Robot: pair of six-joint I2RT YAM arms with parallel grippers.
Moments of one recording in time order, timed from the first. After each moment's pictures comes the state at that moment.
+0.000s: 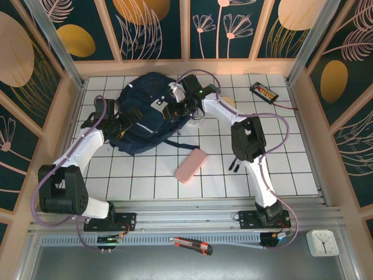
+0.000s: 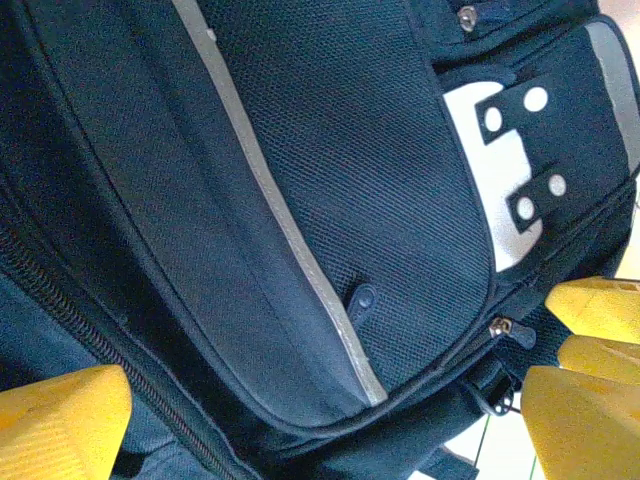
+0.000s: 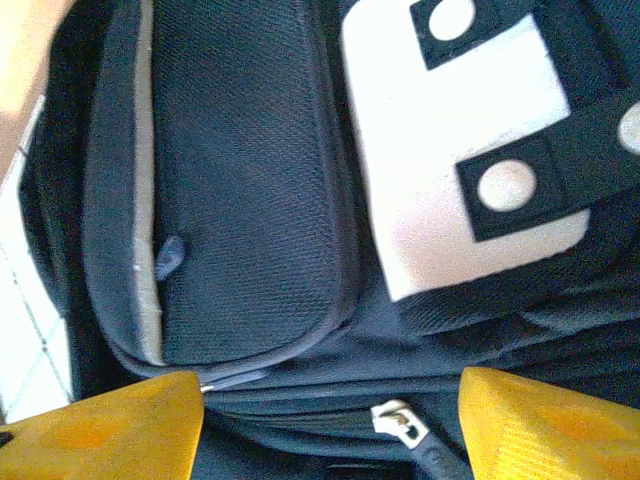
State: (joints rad) left arm -0.06 1.45 1.00 -0.43 0.26 -0.78; right arm 0.59 2.33 2.06 -0.68 -0.54 0.13
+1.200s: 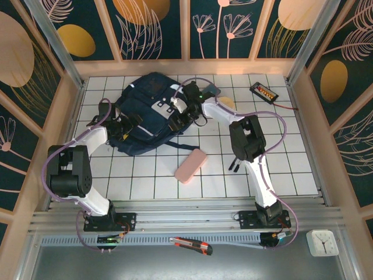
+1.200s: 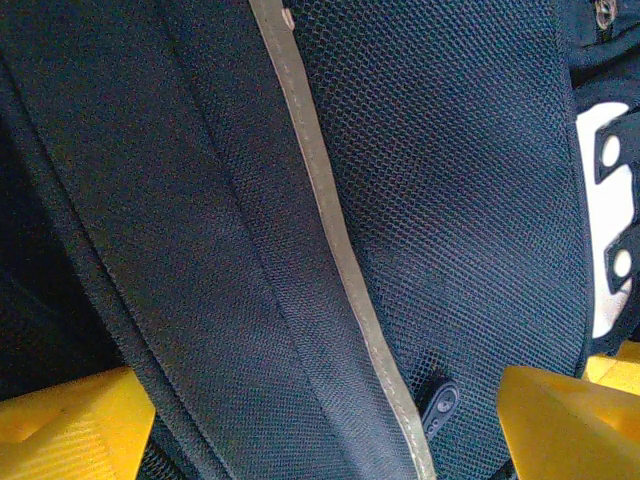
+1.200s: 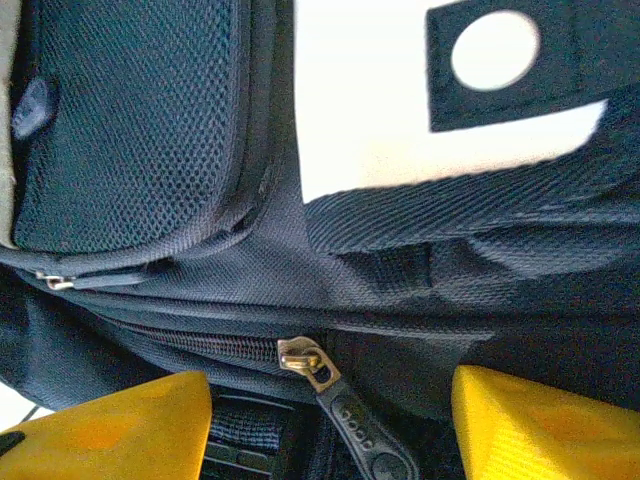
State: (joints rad) left arm -0.02 1.62 0.95 -0.26 0.33 -0.76; right arm 0.60 2.32 1.93 -0.73 -0.47 -0.14
